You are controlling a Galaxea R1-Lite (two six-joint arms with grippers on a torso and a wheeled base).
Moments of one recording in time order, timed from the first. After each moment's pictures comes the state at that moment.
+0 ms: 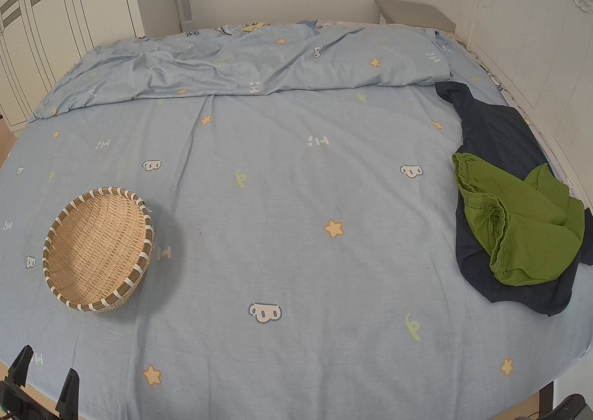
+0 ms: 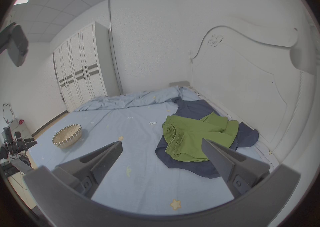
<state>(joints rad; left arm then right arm) 0.00 0.02 -0.02 0.00 0.00 0.01 0.08 0.32 -0.42 0.19 -0.02 0.06</state>
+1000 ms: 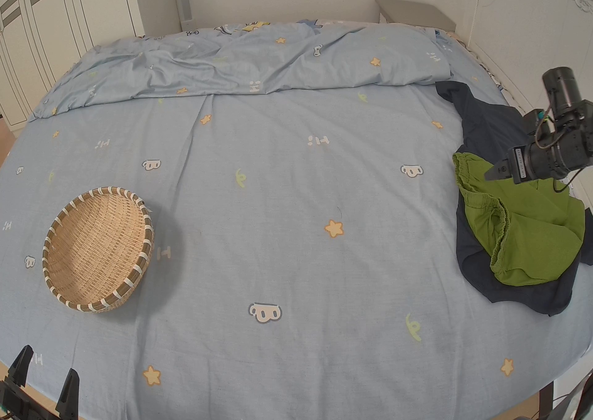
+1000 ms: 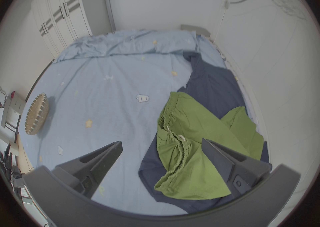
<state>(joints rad) 0.00 0.02 -0.02 0.00 0.00 0.01 0.07 1.72 -1.47 0.49 -0.04 -0.12</state>
